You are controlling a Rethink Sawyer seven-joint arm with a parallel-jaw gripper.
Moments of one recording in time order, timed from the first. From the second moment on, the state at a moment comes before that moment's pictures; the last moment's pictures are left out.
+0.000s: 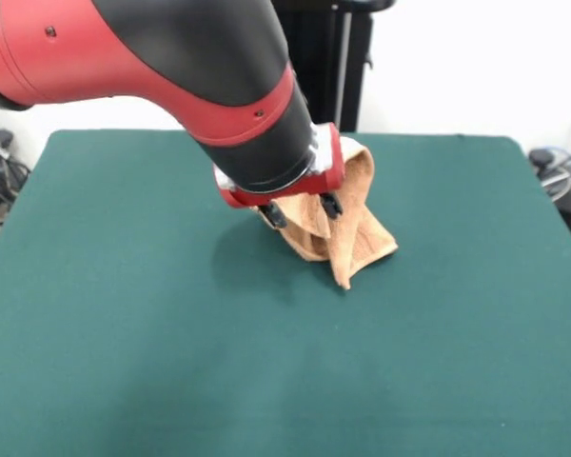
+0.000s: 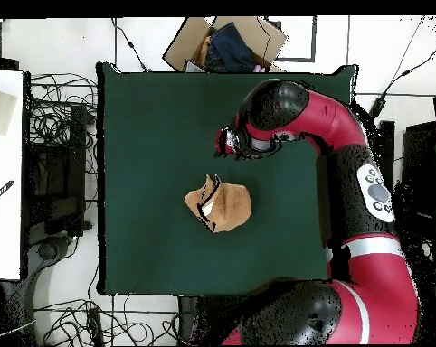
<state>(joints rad) -0.55 -0.40 0.46 1.18 -0.17 1.34 1.57</state>
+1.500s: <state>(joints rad) -0.56 -0.39 0.49 1.25 -0.26 1.34 1.57</state>
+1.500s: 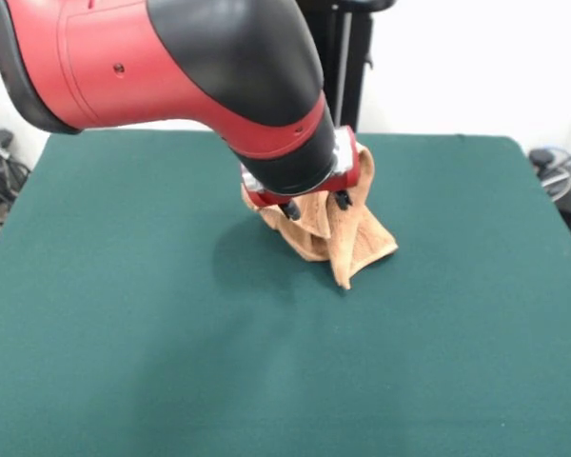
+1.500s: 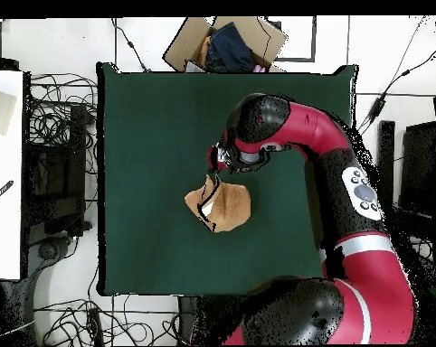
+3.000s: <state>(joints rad) -0.55 -0.27 0.53 1.24 -0.31 1.34 1.57</state>
